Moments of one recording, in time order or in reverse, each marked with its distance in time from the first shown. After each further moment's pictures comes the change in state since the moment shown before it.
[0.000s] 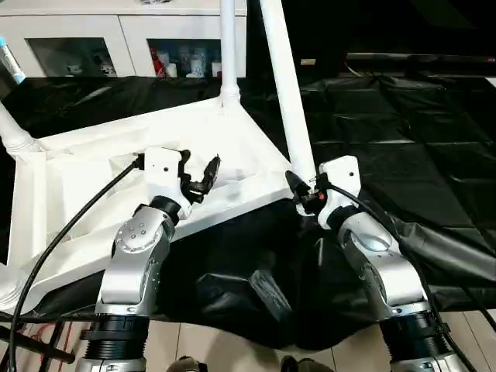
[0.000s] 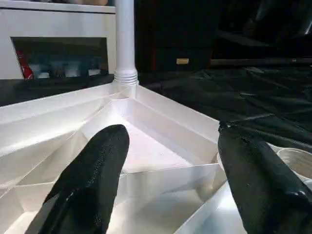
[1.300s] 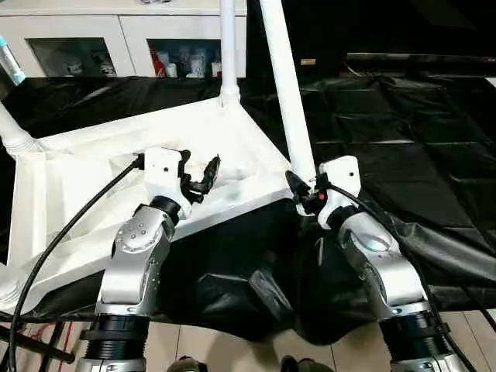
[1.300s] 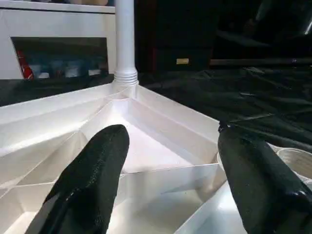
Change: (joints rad) left arm 0.000 0.000 0.000 0.000 0.000 0.000 0.000; right arm 0.000 0.000 0.000 0.000 0.000 0.000 0.000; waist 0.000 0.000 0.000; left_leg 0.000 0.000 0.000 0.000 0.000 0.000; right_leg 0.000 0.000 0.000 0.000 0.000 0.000
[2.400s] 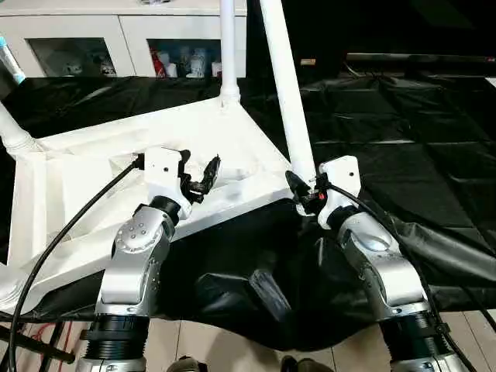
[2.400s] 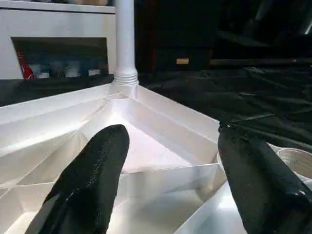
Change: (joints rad) left arm 0.000 0.000 0.000 0.000 0.000 0.000 0.000; right arm 0.000 0.000 0.000 0.000 0.000 0.000 0.000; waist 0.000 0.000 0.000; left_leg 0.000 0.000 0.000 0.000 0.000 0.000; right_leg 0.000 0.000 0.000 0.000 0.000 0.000
